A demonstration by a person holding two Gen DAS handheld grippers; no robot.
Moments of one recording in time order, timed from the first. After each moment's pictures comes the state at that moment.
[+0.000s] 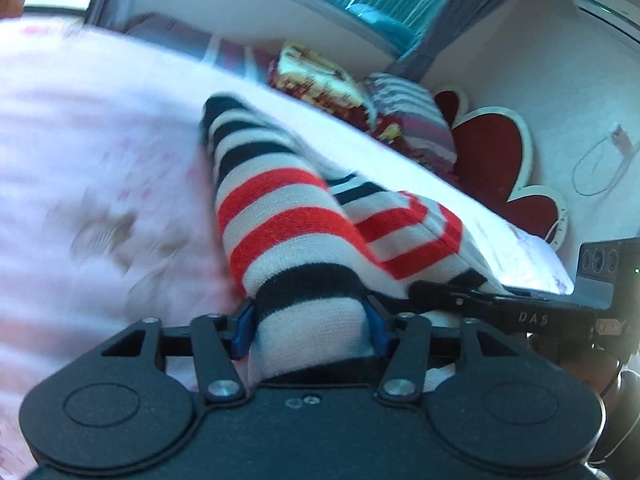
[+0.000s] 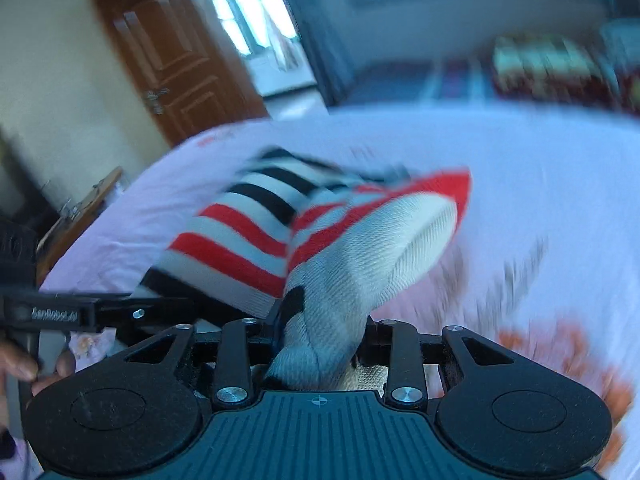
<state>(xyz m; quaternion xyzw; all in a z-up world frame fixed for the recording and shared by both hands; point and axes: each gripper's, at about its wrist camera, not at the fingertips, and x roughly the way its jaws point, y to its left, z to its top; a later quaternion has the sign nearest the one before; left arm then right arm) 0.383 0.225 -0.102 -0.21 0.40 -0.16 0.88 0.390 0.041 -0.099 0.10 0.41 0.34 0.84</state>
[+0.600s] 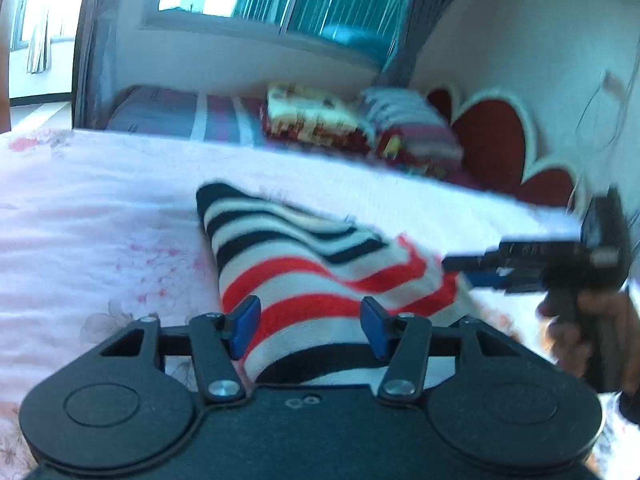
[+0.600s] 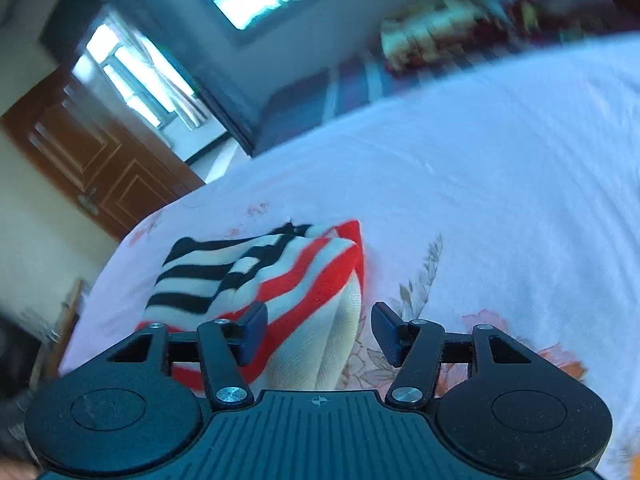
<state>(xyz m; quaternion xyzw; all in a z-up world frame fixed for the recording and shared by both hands) 0.397 0.204 -0.057 -0.07 0.36 -0.14 0.92 0.443 -0.015 -0.103 0.26 0.42 0.24 0.84</state>
